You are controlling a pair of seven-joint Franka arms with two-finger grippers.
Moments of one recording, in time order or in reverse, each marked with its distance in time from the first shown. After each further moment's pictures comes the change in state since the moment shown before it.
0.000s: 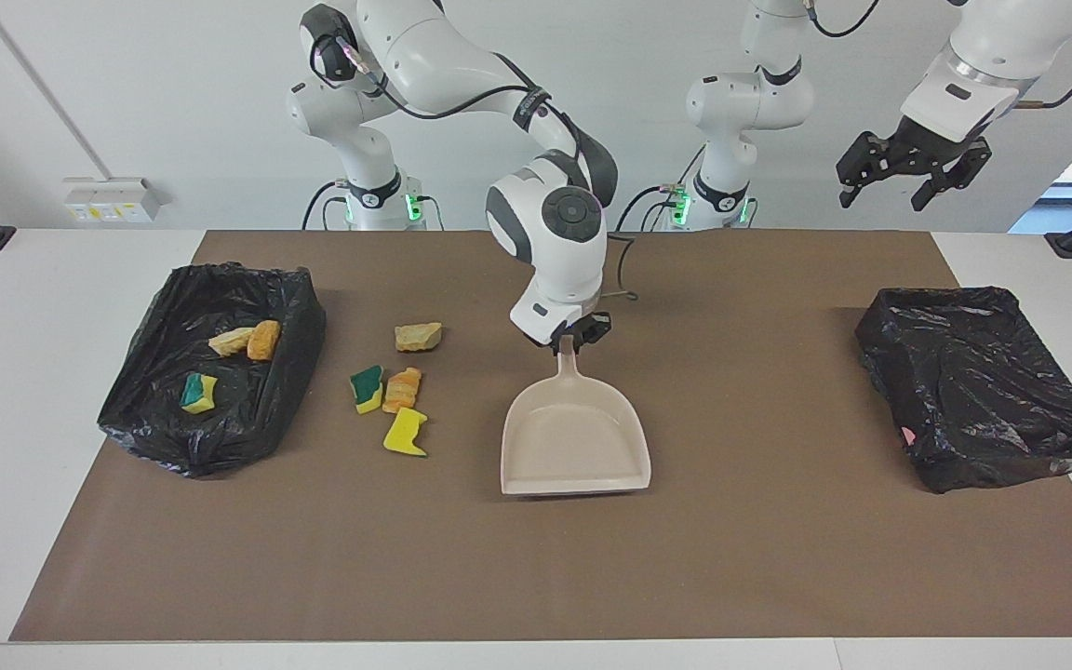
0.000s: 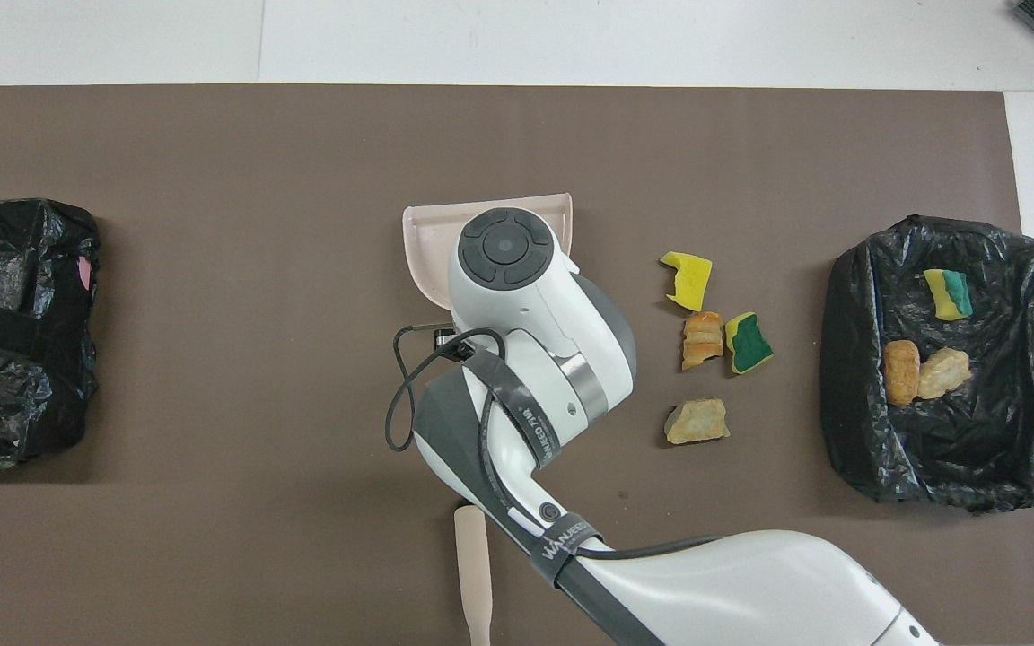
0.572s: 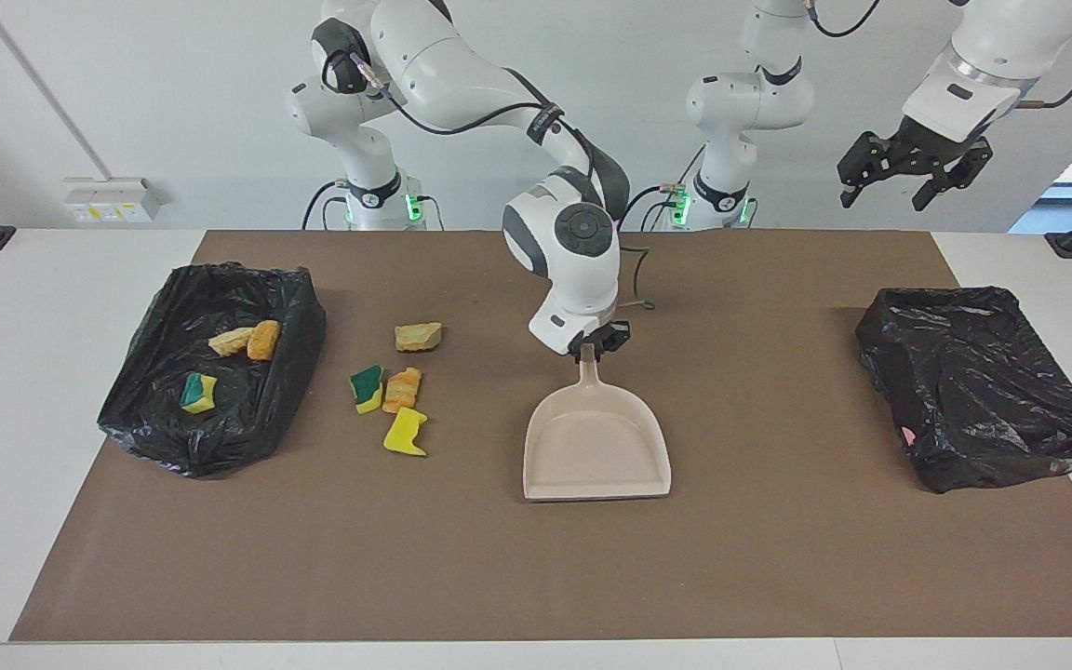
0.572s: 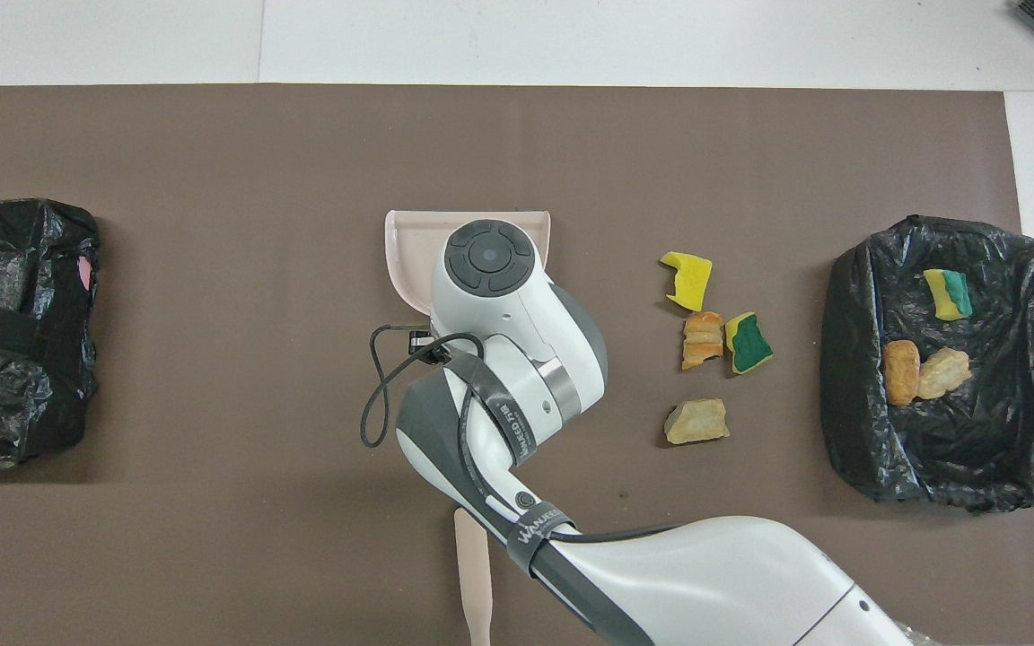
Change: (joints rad) left arm 0.000 0.000 0.001 0.000 0.000 0.000 0.000; right arm 0.015 0.047 0.002 0.015 0.067 0.054 0.057
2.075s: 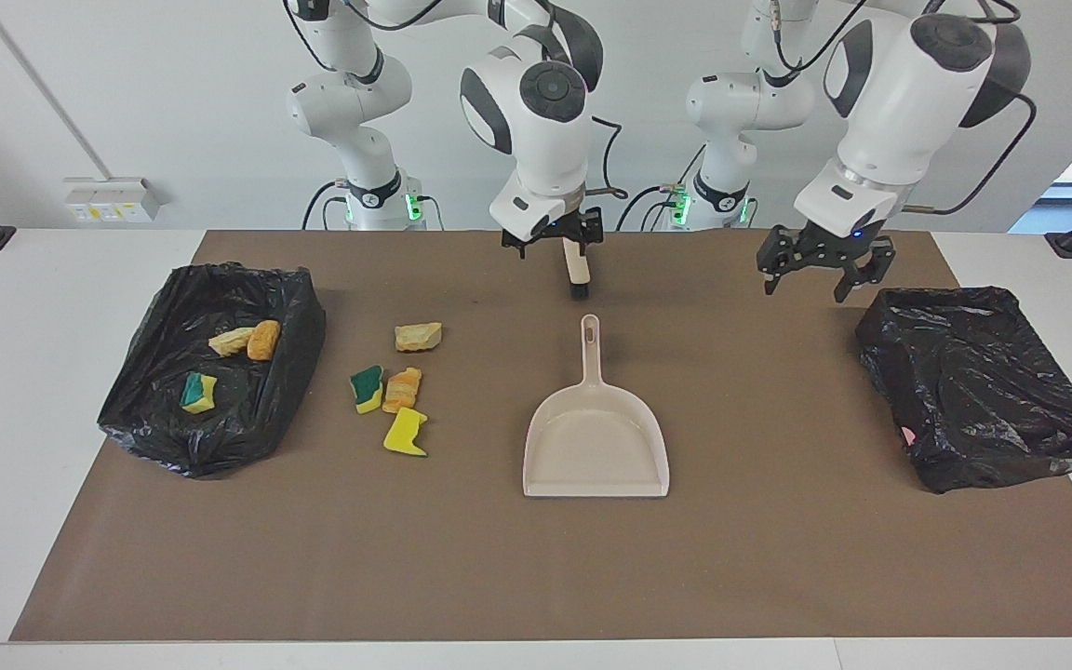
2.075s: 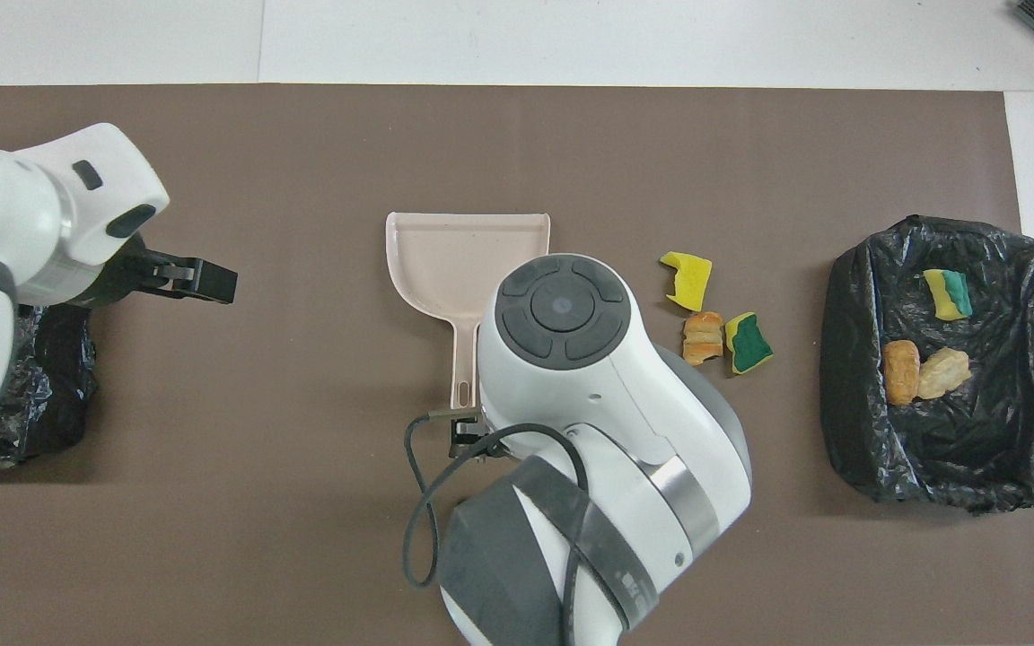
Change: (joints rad) left arm -0.035 0.070 -0.153 -0.260 -0.002 0.473 -0.096; right arm -0.005 -0.429 0.004 -0.202 0.015 -0.401 -0.010
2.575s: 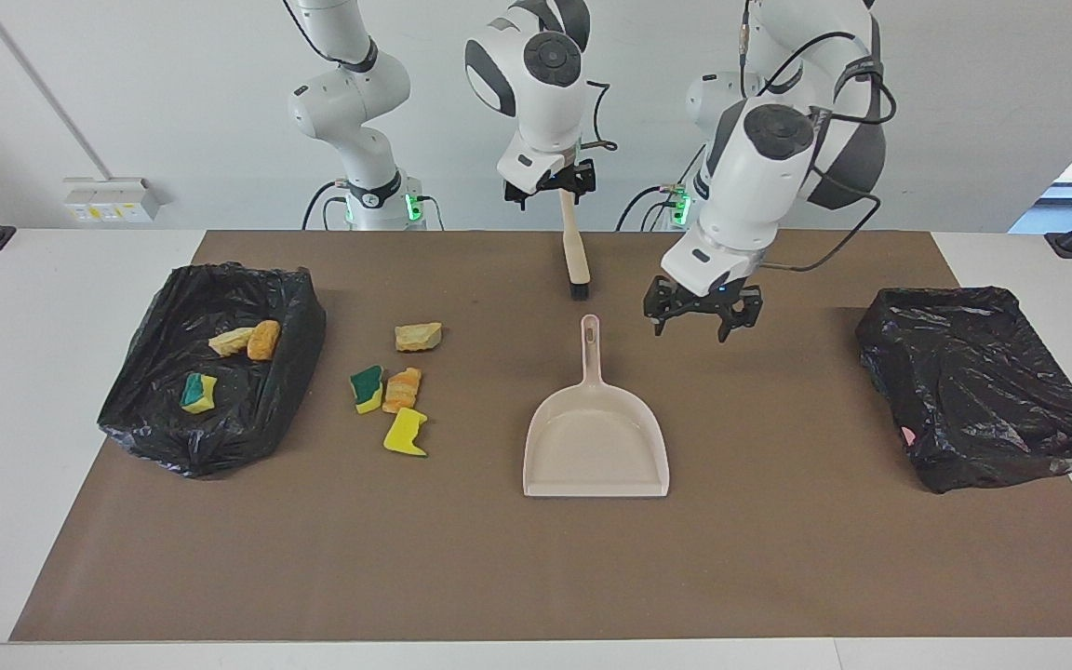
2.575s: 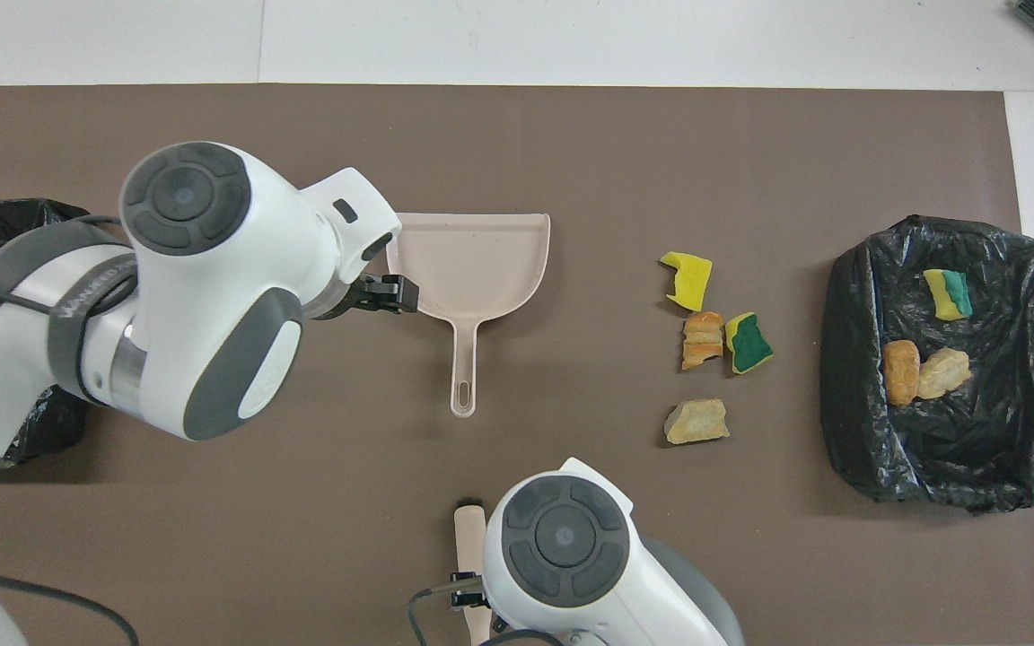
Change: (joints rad) left arm -0.078 0.158 -0.157 -0.019 0.053 0.162 -0.303; right arm 0.126 -0.253 0.007 -0.431 0.127 0.192 0.006
